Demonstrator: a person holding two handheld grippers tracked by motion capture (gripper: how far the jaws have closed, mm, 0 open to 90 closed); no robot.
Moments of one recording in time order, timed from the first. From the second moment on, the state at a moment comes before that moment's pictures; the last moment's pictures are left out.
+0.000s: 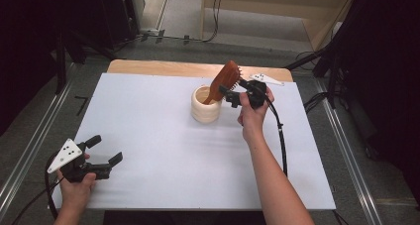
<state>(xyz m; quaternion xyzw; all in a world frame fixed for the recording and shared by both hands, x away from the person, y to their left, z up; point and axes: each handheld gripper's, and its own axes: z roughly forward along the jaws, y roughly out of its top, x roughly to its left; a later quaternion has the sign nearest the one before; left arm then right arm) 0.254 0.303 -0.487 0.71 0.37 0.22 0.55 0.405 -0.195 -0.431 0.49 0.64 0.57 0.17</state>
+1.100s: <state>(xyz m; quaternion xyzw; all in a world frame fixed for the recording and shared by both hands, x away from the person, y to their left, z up) 0.254 0.302 -0.488 0.71 0.37 0.22 0.55 0.372 -0.209 -0.416 0.45 0.67 0.56 0.21</state>
